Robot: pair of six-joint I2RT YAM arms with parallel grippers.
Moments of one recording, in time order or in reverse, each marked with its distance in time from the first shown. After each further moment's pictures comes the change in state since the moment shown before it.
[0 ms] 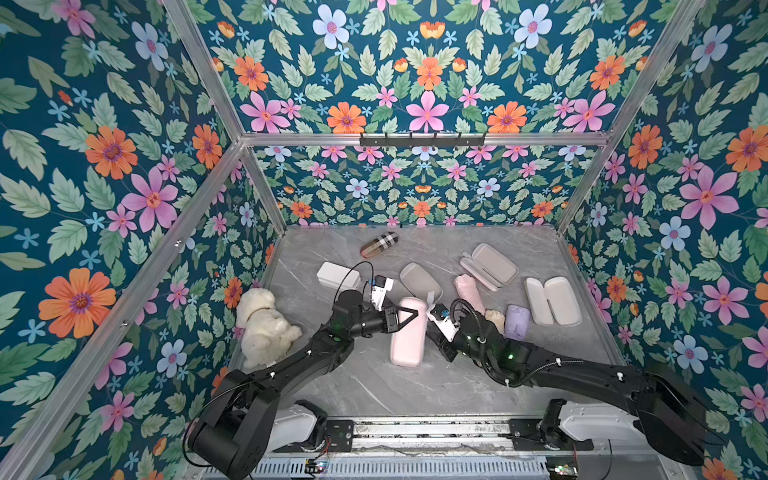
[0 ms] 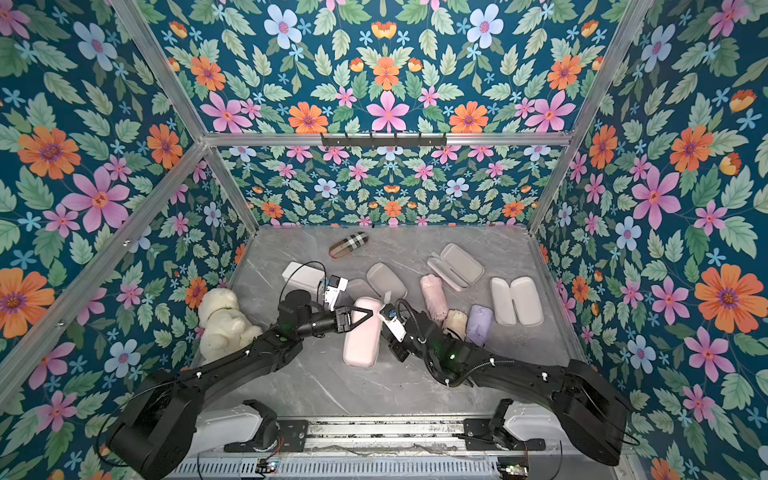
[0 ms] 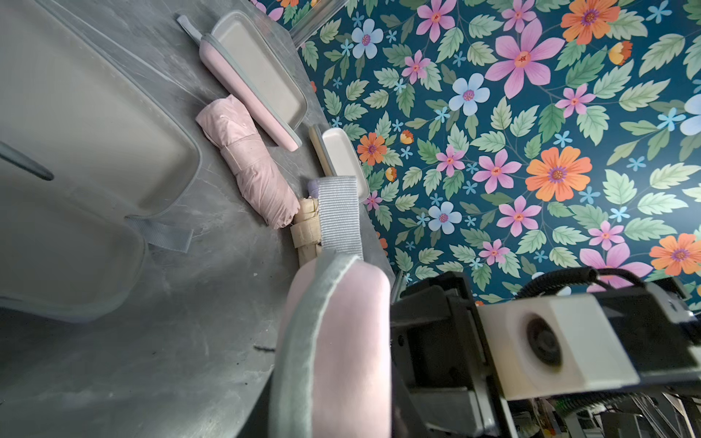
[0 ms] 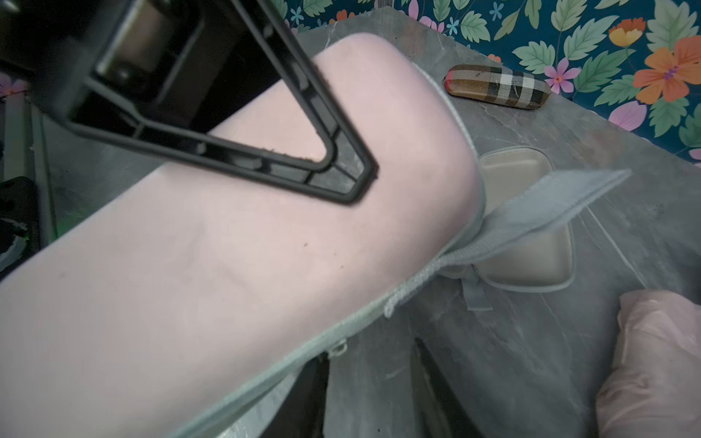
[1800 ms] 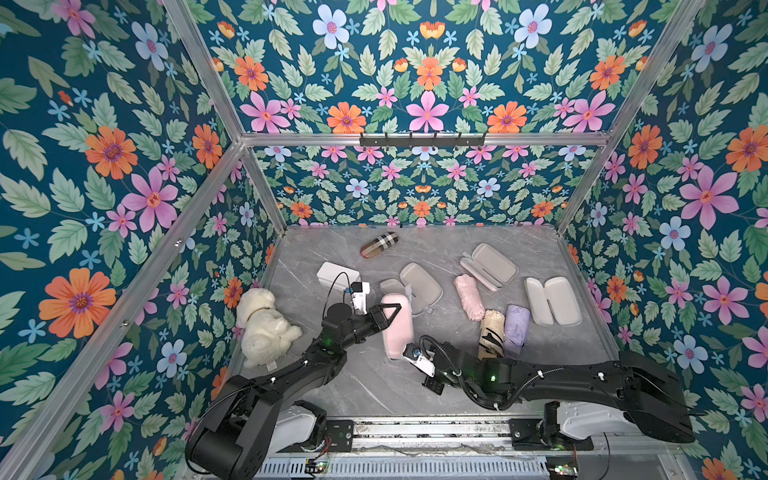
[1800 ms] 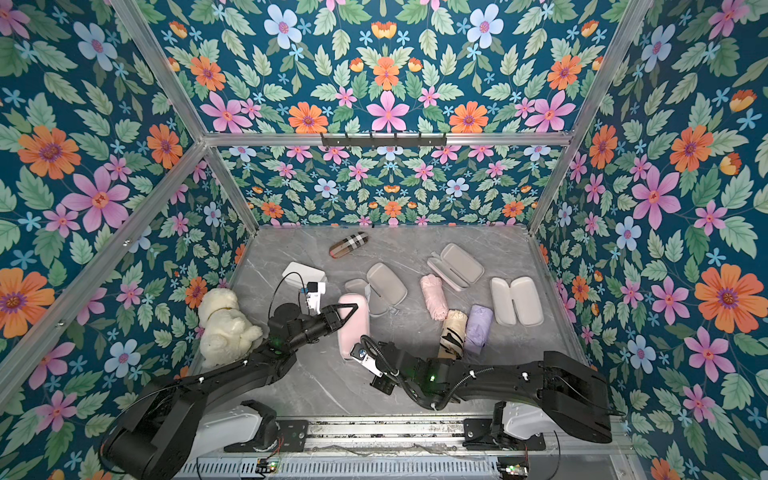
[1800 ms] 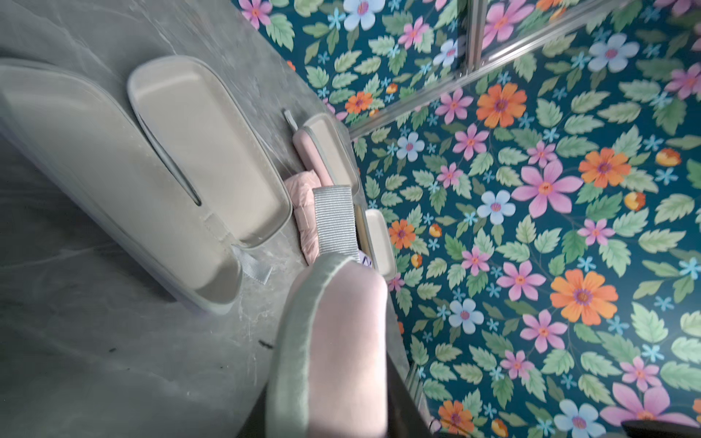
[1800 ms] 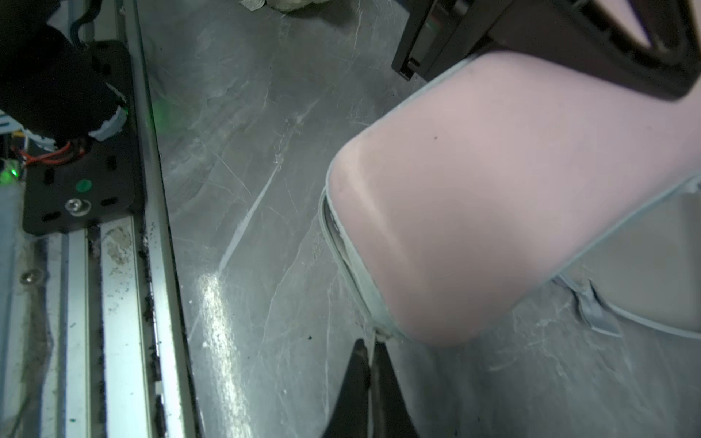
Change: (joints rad) left arm 0.073 -0.029 -0.185 0.264 -0.300 -0.203; right arm 0.297 0.101 0.065 -0.103 0.097 0.005
